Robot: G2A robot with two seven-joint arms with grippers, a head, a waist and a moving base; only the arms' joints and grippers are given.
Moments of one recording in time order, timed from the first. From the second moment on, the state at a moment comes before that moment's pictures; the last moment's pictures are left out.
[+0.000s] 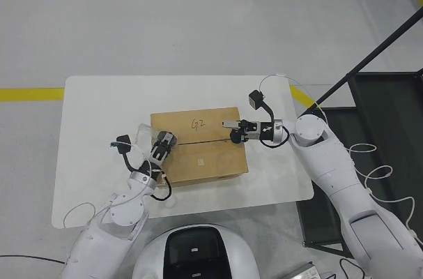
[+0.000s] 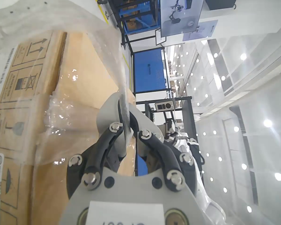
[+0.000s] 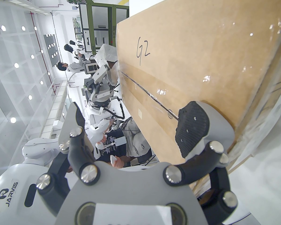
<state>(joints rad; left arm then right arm) 1.39 -1.20 -1.06 -1.71 0.06 0.02 0.02 -0.85 -1.09 1.07 -1.08 0.33 -0.25 1.12</state>
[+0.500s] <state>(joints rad) 1.34 -1.23 -0.99 -1.67 0.19 0.12 0.00 -0.85 -1.09 1.07 -1.08 0.33 -0.25 1.12</state>
